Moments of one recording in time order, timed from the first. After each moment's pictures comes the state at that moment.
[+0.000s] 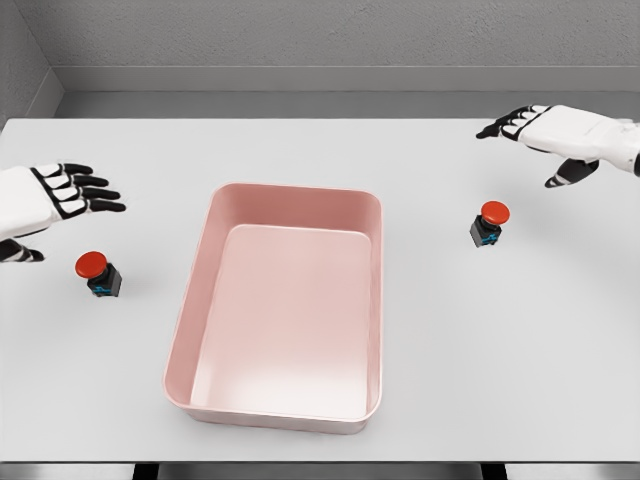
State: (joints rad) left arm -0.50 1.39 -0.70 -1.72 -0.34 -0.61 -0.05; right arm -0.80 -0.81 0.63 -1.15 0.49 -0.61 0.44
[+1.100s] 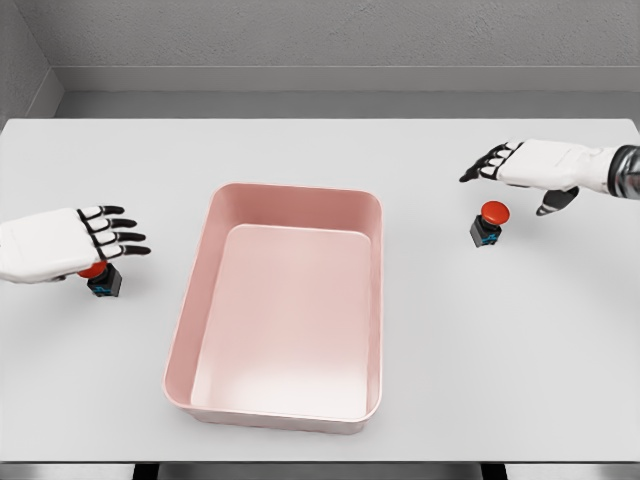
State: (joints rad) left arm -0.45 1.23 -0.72 -1.65 -0.75 -0.61 0.02; right arm -0.88 -0.85 0.88 -1.19 0.49 -0.61 0.46
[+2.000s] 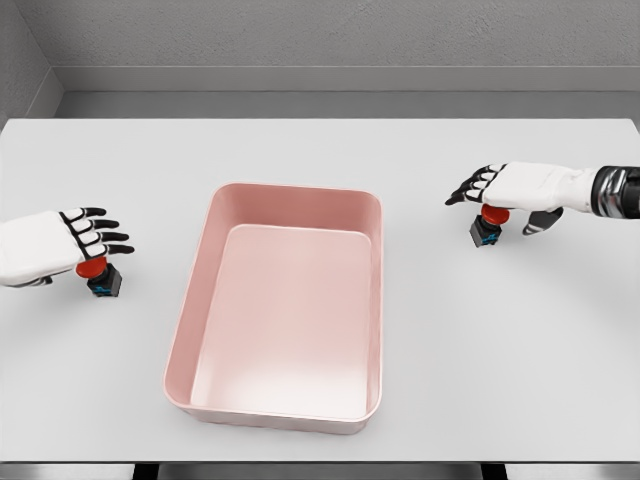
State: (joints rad) left arm -0.42 1.23 -0.71 -1.57 -0.75 -0.61 0.05; right arm -0.84 -0.85 0.90 -1.24 0.49 -0.61 0.45
